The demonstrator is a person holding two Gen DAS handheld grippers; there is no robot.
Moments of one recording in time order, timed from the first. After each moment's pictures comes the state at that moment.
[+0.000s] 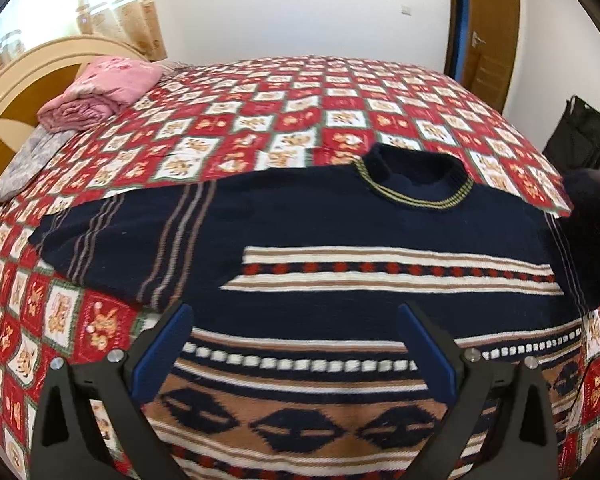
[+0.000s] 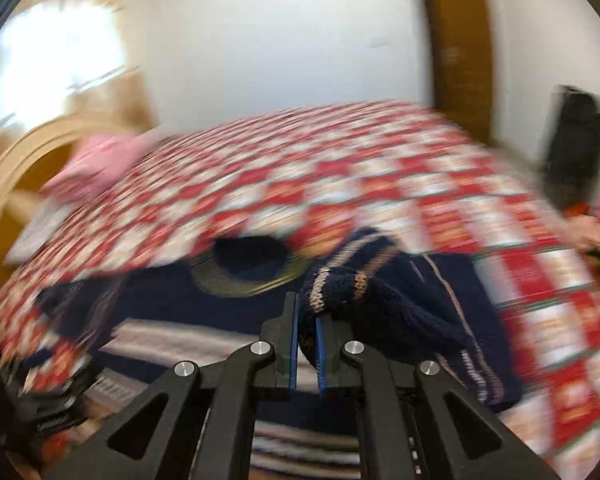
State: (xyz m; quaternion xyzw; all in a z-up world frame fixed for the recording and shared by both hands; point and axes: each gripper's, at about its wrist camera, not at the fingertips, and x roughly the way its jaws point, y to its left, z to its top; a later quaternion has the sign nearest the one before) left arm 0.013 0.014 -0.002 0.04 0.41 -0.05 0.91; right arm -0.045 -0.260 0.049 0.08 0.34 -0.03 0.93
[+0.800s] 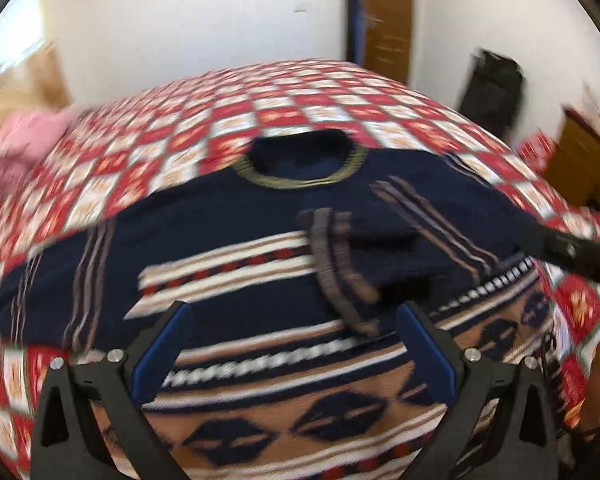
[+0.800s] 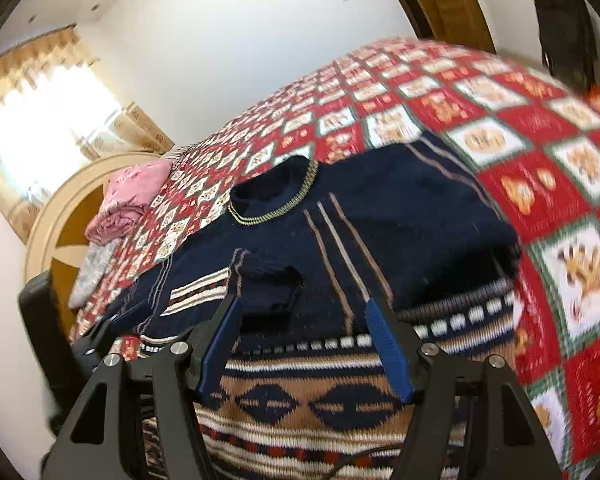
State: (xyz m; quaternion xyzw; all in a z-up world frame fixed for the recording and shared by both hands) left arm -0.003 -0.052 -0.019 0.13 0.37 -0.24 0.89; right arm -0.115 -0.288 -0.002 0.28 0.35 -0.02 0.90
